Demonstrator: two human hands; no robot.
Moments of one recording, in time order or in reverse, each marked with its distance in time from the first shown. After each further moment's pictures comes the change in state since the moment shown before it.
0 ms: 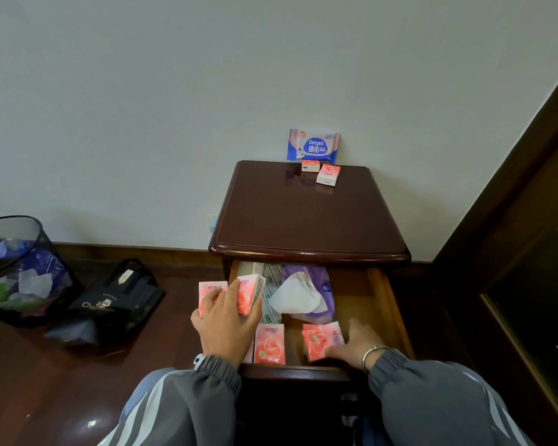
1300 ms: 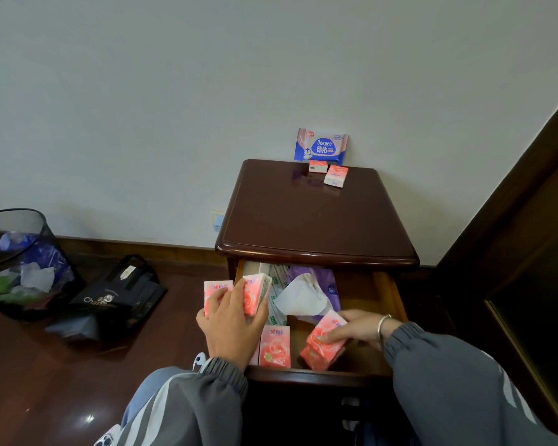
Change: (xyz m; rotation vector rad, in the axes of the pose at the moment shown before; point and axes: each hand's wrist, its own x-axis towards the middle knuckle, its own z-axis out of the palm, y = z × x) left_hand 0.000 0.001 -0.002 -0.031 0.009 -0.016; right_hand 0.028 -0.018 -0.031 0.254 -0.421 -0.177
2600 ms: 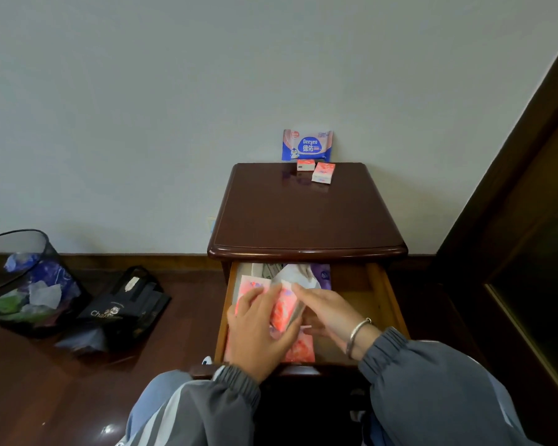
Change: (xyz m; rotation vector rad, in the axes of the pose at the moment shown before) left_hand -0.030 0.033 -0.001 -0.142 -0.007 0.402; right_hand -0.046 -0.051 0.048 0.601 0.203 -0.221
